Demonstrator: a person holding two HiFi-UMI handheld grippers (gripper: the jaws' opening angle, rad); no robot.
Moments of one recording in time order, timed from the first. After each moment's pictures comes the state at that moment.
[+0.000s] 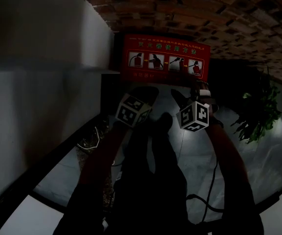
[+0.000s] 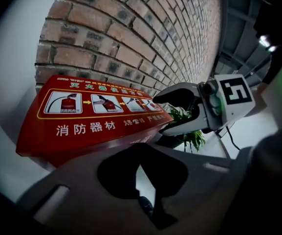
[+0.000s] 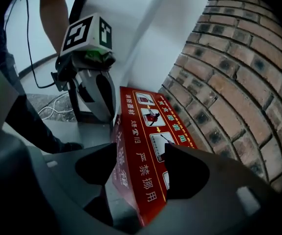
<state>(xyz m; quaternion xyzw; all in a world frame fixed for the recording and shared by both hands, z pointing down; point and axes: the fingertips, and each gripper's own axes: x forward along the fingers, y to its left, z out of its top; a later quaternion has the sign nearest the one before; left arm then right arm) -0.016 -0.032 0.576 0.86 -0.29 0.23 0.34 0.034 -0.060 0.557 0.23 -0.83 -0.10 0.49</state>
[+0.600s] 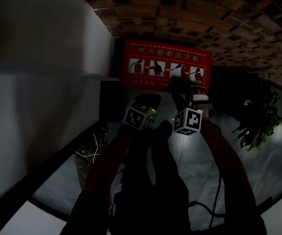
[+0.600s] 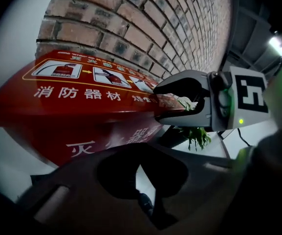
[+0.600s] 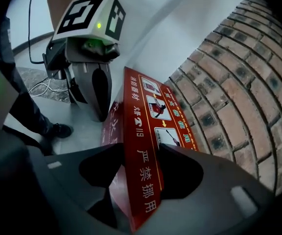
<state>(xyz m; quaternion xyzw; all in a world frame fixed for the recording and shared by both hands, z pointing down) -0.006 -0.020 0.660 0.83 -0.31 0.25 0.39 0.032 -0.075 0.594 0.23 -0.79 -0.18 0.54</state>
